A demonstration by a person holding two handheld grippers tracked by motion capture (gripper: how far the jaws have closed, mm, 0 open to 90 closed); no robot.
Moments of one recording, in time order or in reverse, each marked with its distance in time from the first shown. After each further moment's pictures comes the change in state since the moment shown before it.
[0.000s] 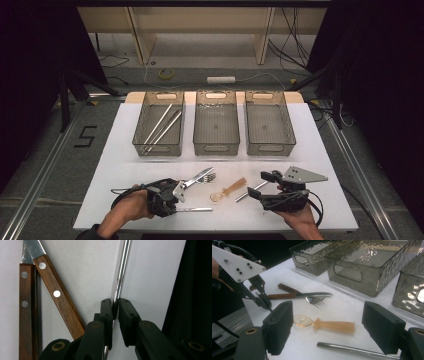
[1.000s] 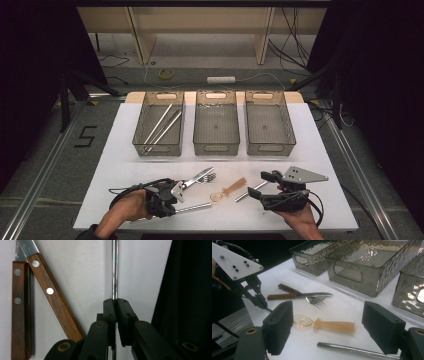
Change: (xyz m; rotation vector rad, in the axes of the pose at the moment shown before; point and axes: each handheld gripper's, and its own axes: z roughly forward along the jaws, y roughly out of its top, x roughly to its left) left arm -0.001 -0.001 -0.009 0.004 -0.055 -0.016; right arm 0.000 0.000 -0.001 0.000 0.000 0.004
